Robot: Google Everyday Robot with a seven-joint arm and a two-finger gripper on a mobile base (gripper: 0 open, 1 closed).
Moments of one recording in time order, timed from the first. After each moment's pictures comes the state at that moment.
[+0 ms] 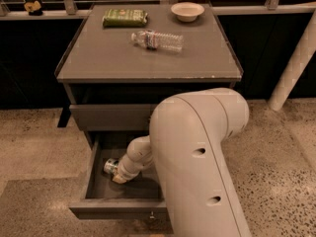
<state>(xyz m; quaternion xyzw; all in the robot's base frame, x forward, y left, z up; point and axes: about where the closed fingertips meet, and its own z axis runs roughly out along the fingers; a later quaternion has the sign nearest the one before) 0.574 0.154 0.390 -0.61 0.74 0.17 0.22</state>
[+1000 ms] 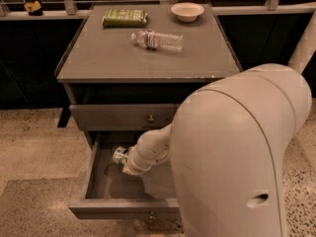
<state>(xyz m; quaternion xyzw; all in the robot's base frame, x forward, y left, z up) 0.557 0.097 0.493 -0.61 0.74 0.10 0.25</state>
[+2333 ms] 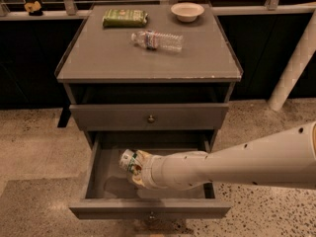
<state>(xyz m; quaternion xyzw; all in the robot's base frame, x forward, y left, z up) 0.485 0.051 0.575 -0.64 0.68 0.06 0.35</state>
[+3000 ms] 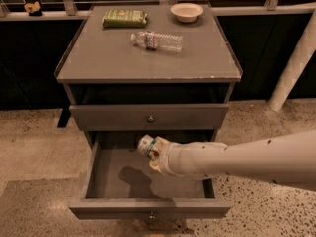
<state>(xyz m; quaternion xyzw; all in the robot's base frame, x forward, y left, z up) 0.523 -0.006 0.598 -0.60 0.72 0.02 0.36</state>
